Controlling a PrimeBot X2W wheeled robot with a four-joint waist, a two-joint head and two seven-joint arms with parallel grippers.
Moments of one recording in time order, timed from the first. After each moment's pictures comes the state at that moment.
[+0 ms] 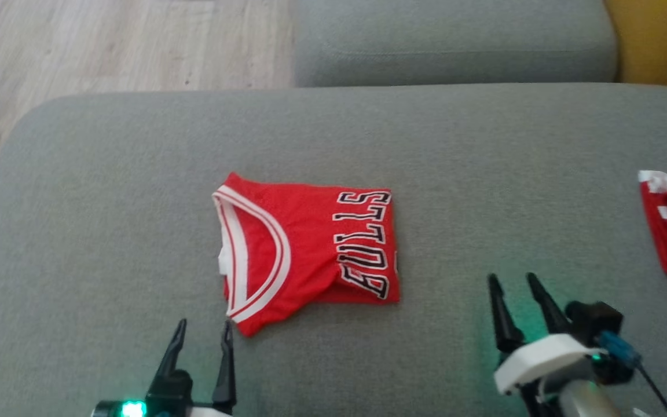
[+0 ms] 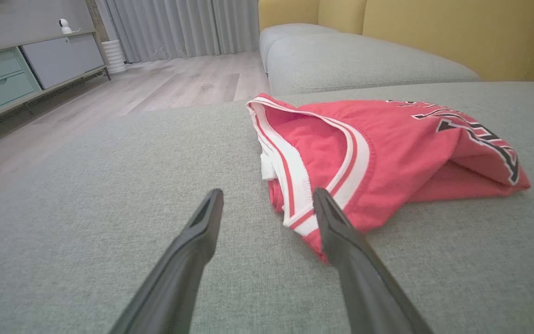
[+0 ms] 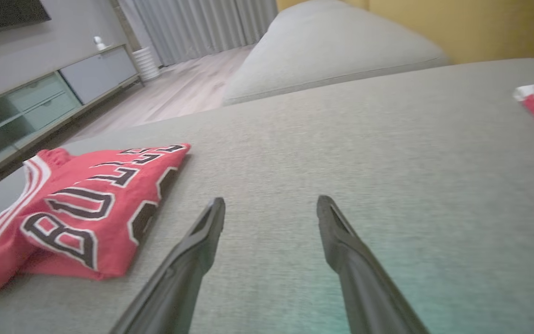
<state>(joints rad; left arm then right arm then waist) 0.04 0.05 -0.20 0.40 -0.05 0.08 -0.26 -0.11 -0.05 0.12 0.59 0.25 0.13 -0.25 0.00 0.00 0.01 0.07</state>
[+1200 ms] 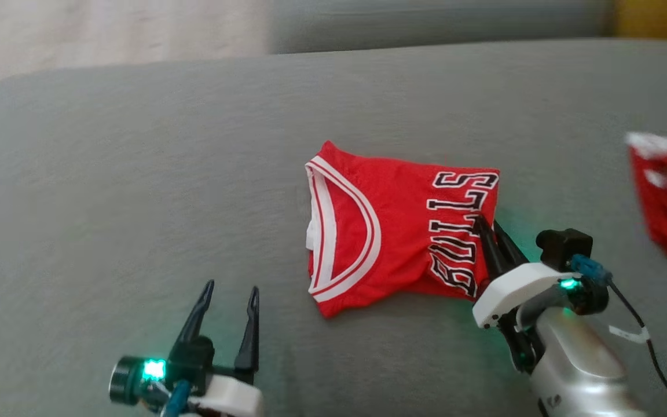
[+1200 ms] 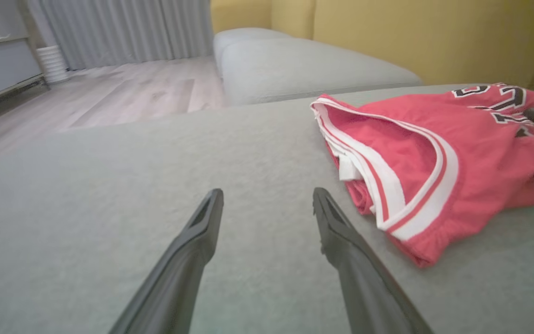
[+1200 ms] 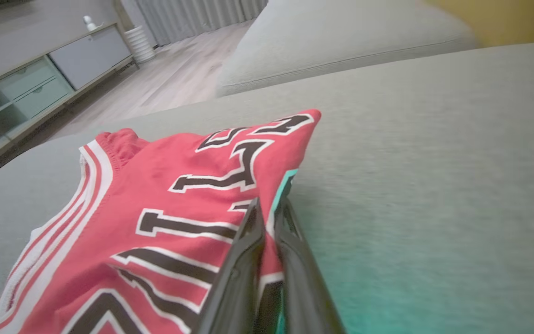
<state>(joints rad) -0.05 0.05 -0.29 0.38 -0.06 0.06 -0.26 -0.43 -0.05 0.24 0.89 0.33 0.13 -0.26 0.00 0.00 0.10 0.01</state>
